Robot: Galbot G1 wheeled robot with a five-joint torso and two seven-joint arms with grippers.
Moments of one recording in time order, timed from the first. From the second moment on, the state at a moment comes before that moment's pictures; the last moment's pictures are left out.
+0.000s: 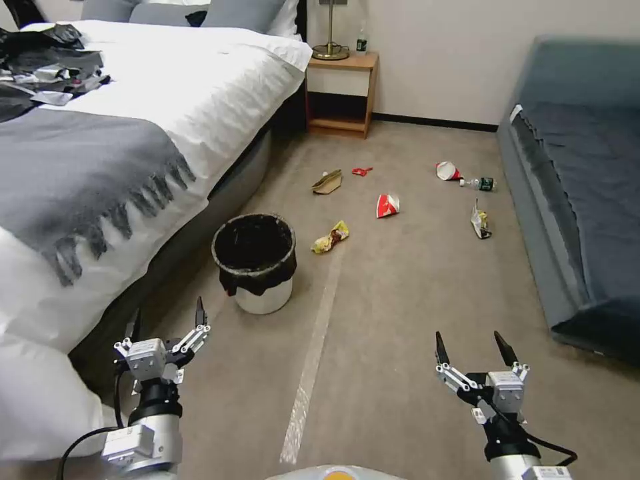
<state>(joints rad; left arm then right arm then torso) 1.86 -1.55 -0.63 -2.24 -0.06 -0.23 -0.17 -1.97 1.54 0.61 2.19 0.02 0.28 -0.03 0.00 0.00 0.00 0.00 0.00</state>
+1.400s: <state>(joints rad) 1.61 -1.08 -0.67 -2.24 -0.49 0.17 -0.12 -1.96 1.51 0.62 2.14 0.05 0.31 -0.05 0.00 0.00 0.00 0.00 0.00</state>
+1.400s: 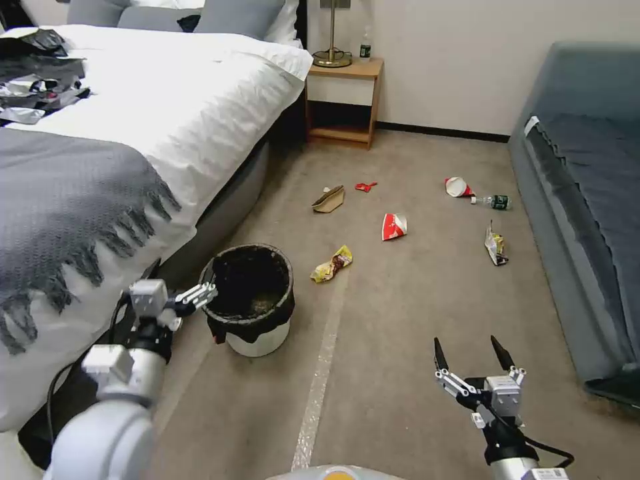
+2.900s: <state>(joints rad) 1.14 -0.96 -0.47 -1.77 -0.95 0.48 -0.29 -1.94 1.51 0.63 2.14 0.07 0.28 -0.05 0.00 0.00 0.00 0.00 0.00</state>
